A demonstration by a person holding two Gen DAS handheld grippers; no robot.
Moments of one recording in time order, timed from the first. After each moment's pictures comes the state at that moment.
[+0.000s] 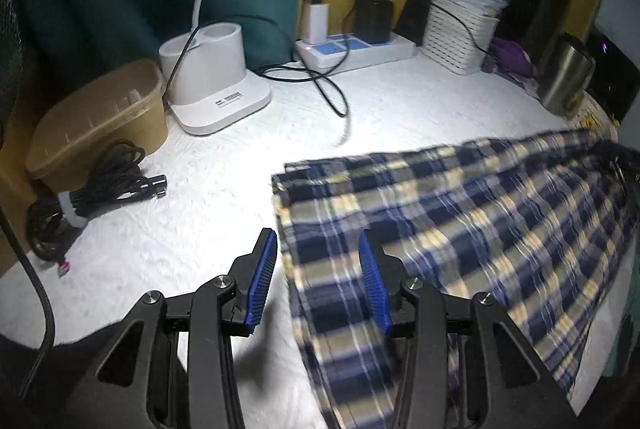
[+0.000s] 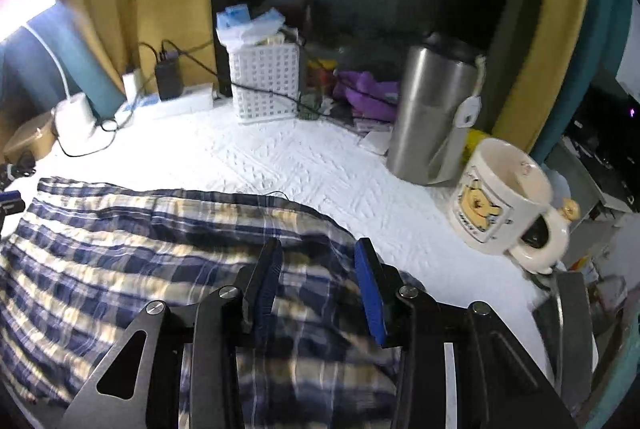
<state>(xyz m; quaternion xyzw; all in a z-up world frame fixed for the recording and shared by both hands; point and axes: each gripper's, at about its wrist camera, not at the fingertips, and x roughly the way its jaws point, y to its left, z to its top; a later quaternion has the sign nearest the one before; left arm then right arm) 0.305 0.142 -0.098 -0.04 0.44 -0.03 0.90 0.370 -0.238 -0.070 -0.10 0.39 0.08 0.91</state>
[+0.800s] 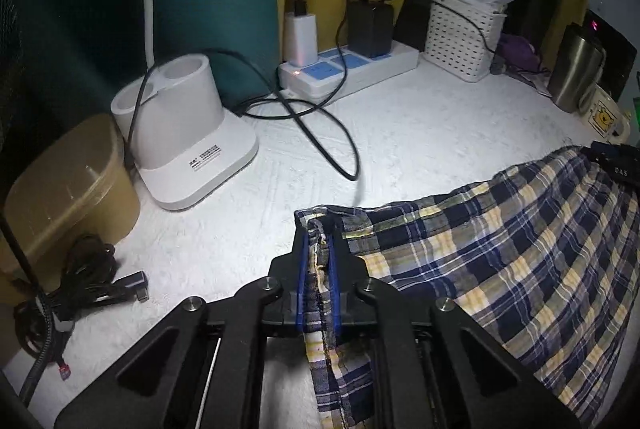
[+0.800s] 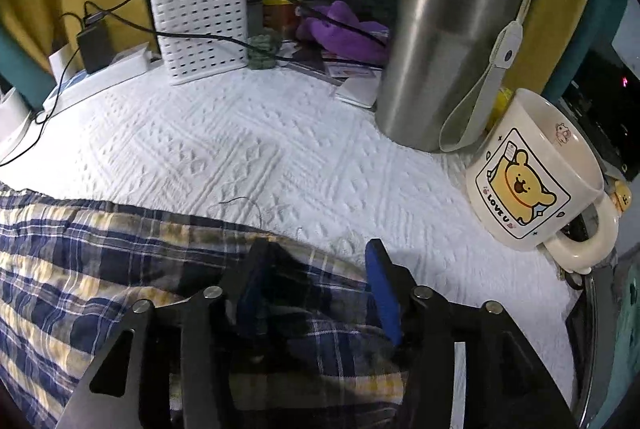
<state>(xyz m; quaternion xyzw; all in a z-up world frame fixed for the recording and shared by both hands) 0.368 0.142 -0.108 0.01 0.44 -0.05 0.90 0.444 -0.247 -0.124 -0.09 0.45 0.01 0.89</state>
